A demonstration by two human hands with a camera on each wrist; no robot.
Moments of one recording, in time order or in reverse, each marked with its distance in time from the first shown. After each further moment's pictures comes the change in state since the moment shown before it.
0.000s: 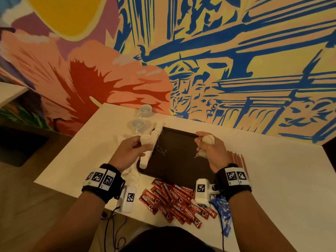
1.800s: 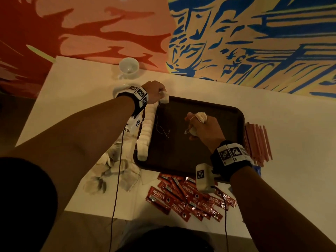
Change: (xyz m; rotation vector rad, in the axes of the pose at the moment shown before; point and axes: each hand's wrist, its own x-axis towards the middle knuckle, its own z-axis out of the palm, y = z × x) left_hand 0.348 -0.102 0.033 1.008 -0.493 0.108; right_hand 0.127 0.076 0.074 -0.311 0.035 0.374
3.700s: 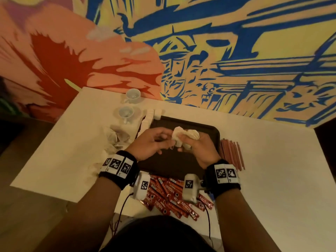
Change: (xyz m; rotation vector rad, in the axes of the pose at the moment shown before) left_hand -0.254 0.156 0.018 -0.899 0.128 0.131; right_hand -0.126 -0.017 -0.056 0.387 -0.176 -0.174
